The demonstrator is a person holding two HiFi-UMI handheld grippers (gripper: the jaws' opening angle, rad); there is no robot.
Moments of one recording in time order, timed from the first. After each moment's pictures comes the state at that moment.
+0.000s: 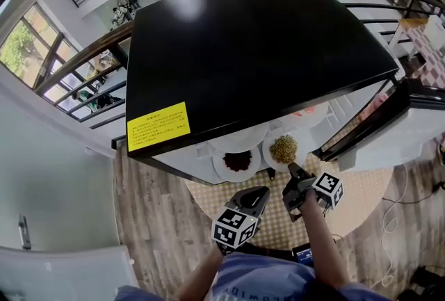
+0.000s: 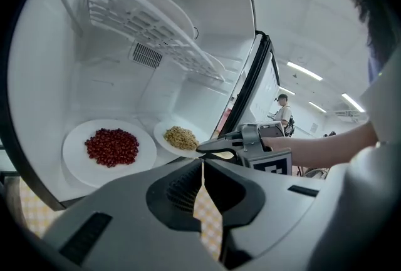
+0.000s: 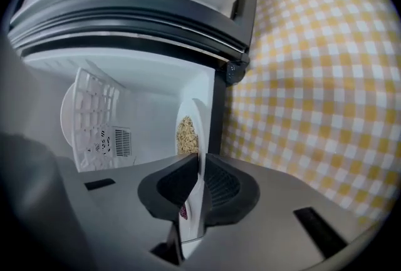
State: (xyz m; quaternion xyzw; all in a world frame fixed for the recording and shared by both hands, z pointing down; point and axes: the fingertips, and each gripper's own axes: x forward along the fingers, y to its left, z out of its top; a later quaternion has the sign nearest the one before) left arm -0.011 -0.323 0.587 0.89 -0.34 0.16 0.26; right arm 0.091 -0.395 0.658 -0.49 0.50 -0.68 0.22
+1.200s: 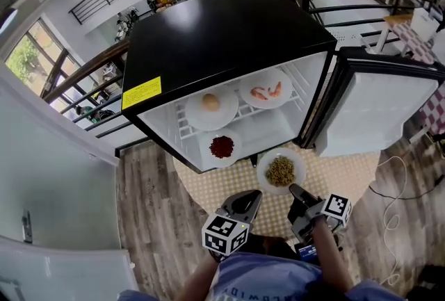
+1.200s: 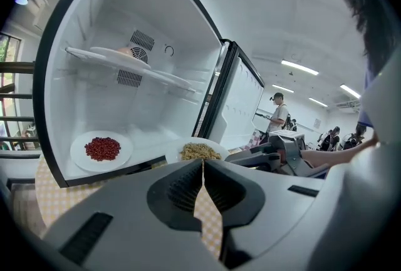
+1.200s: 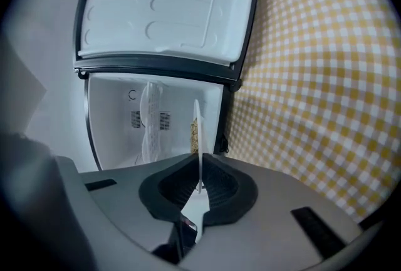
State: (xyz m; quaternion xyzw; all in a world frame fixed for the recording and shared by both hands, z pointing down) left arm 0.025 -0.244 0.534 0.90 -0.36 0.14 0.22; right arm 0.137 -0.258 0.591 -0.40 0.59 -0.67 0.22
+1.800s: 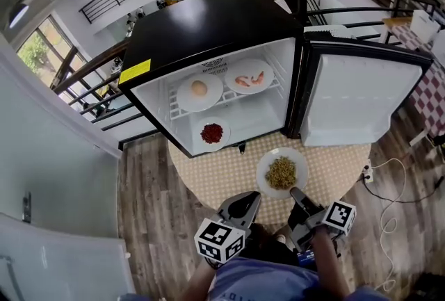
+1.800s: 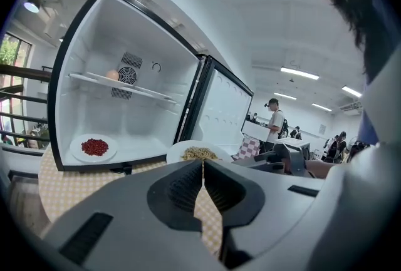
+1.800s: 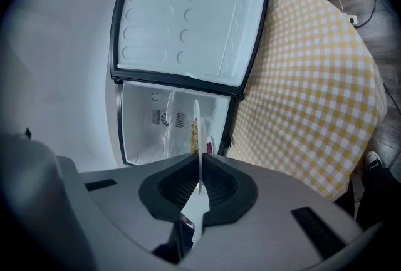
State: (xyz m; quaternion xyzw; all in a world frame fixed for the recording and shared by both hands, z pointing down) left arm 0.077 -0.172 0.492 0.89 -0.39 0.10 0.19; right arm 0.186 -0.186 0.543 -0.38 0.63 -0.63 0.23
